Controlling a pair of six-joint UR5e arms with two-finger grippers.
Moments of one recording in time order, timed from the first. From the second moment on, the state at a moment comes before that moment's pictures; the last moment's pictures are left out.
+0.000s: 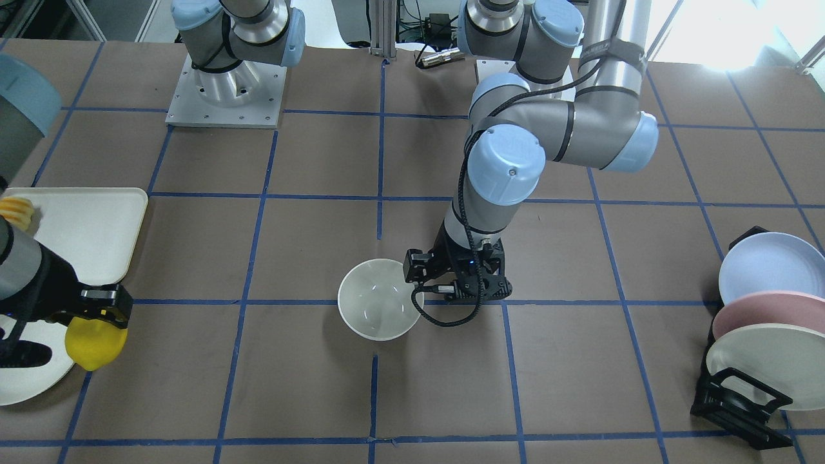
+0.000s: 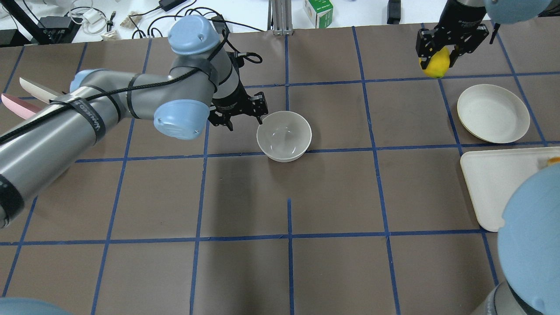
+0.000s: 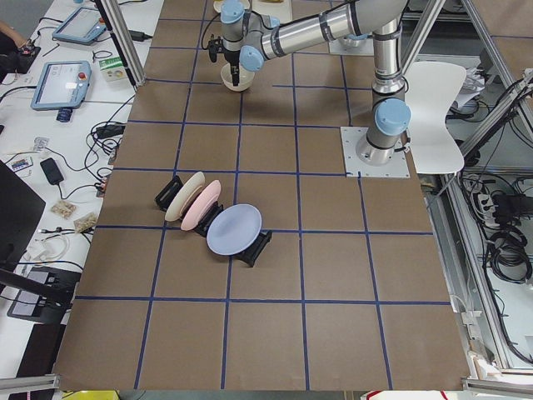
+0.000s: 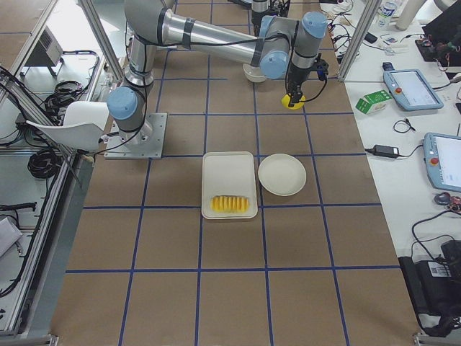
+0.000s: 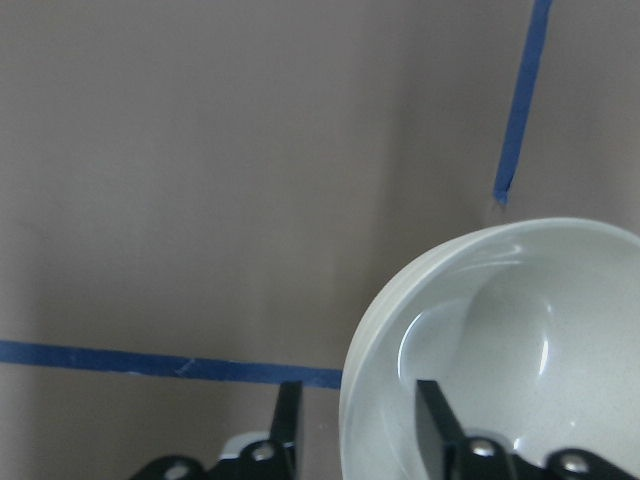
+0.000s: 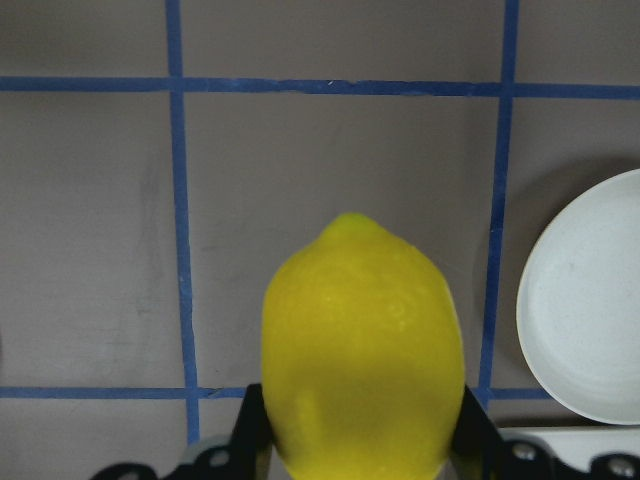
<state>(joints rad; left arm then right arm) -1.74 -1.91 -1.66 -1.10 1.46 -0.30 1.42 -1.15 1.31 -1.71 -1.60 -0.19</state>
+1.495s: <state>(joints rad) -1.57 -1.57 -1.57 -1.58 1.59 -0.03 1.89 -1.07 1.43 -1.89 -1.53 0.14</state>
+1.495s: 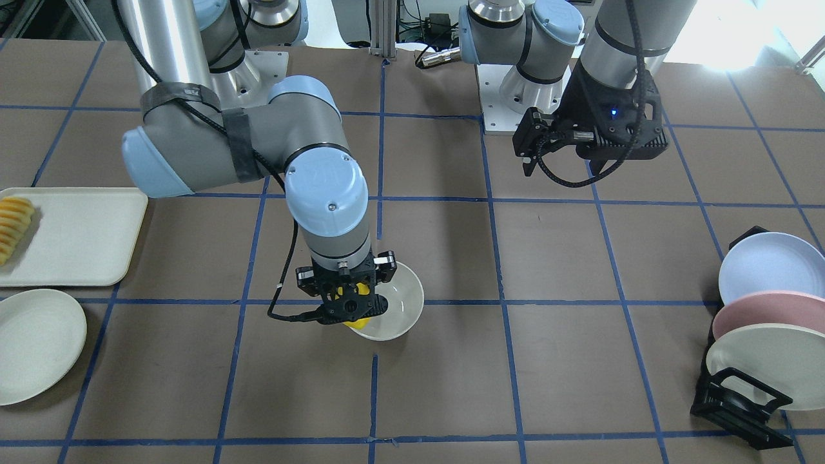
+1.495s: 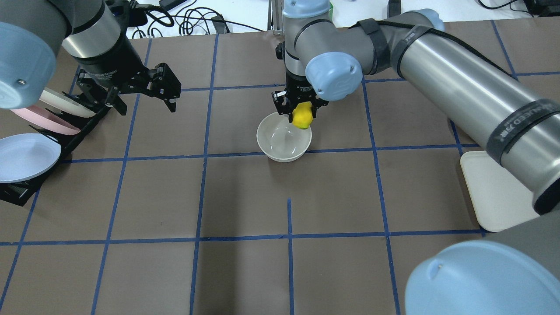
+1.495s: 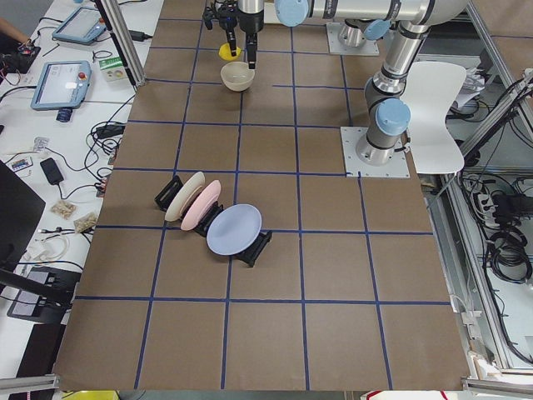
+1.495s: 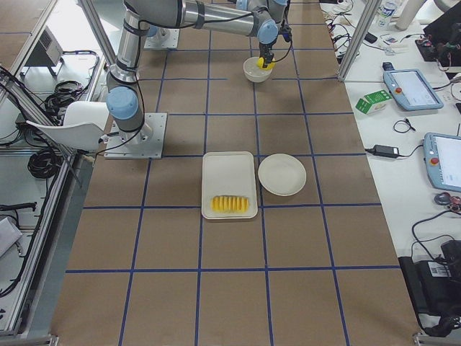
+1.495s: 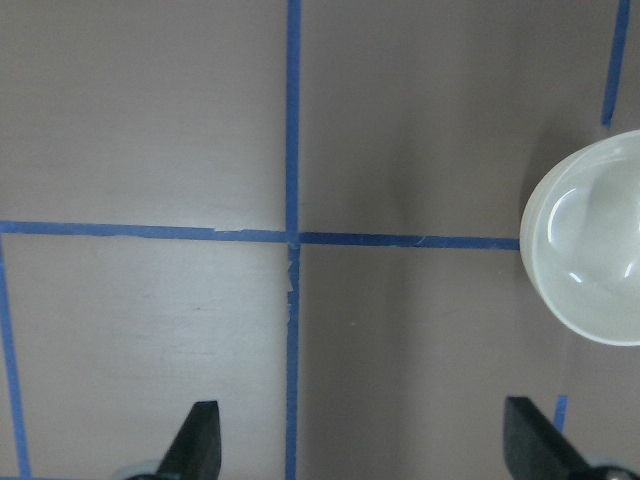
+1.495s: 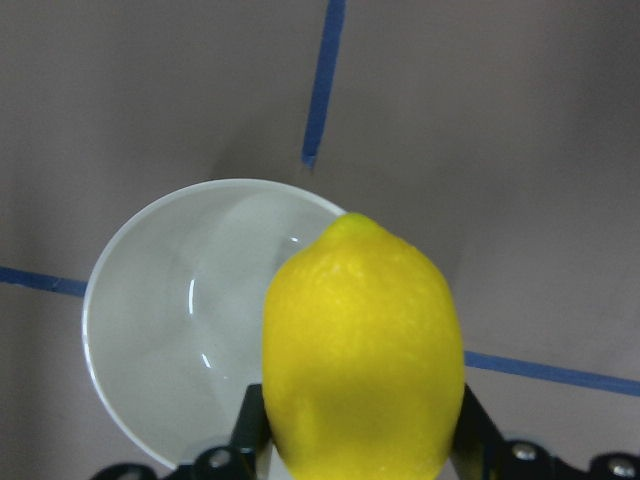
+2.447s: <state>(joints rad) -1.58 -1.57 -1.56 -1.61 1.57 -0.04 1.93 -1.03 1.48 -1.98 -1.53 0.38</state>
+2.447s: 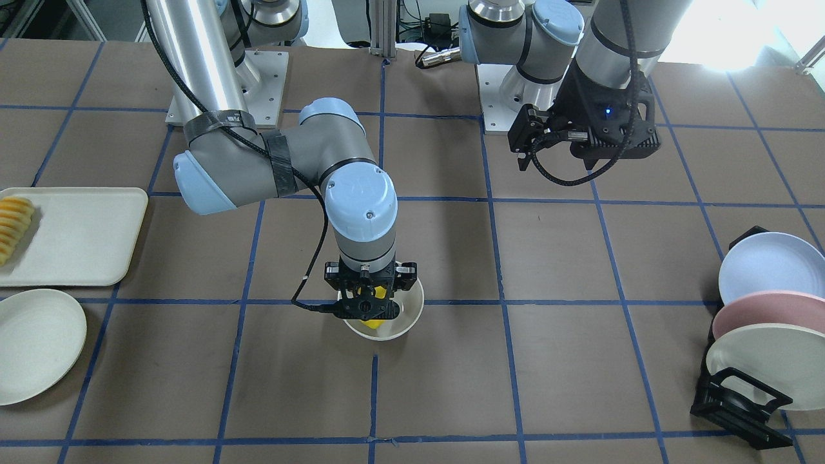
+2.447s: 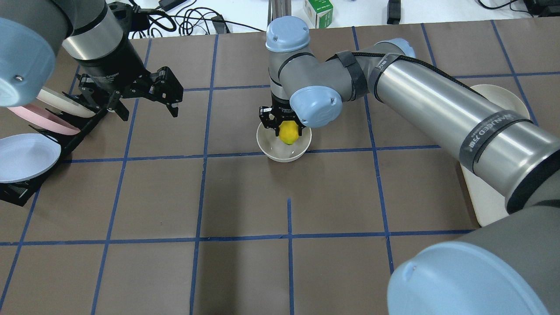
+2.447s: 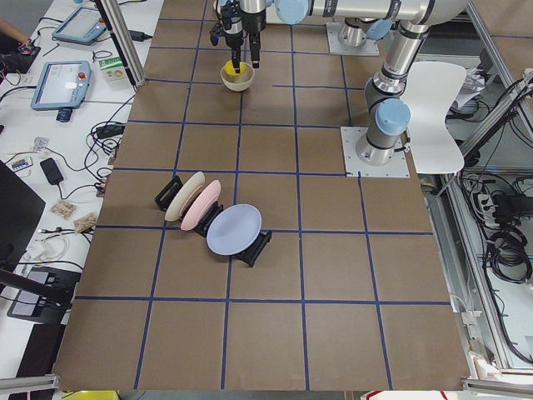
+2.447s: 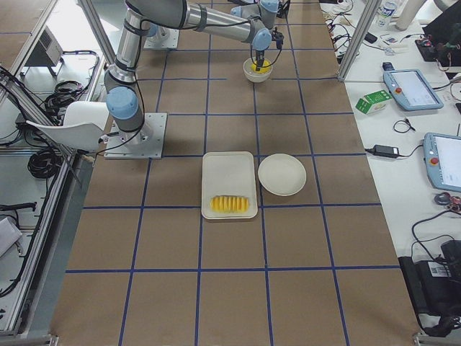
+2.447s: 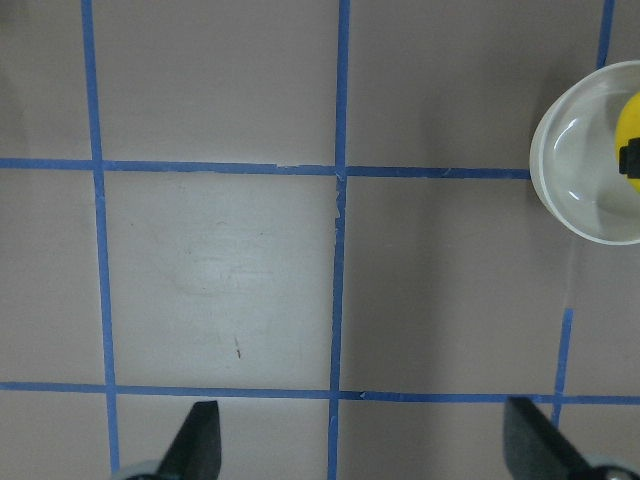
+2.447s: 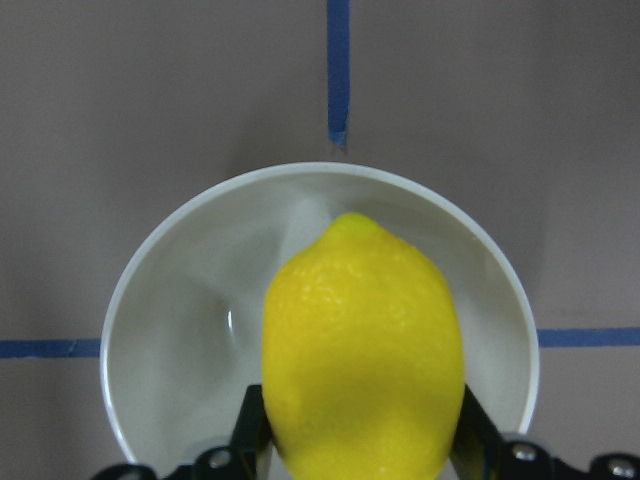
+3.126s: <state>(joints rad) -1.57 -1.57 -1.57 -1.61 1.58 -0.04 1.93 -0.99 1.48 -2.01 -1.46 0.39</state>
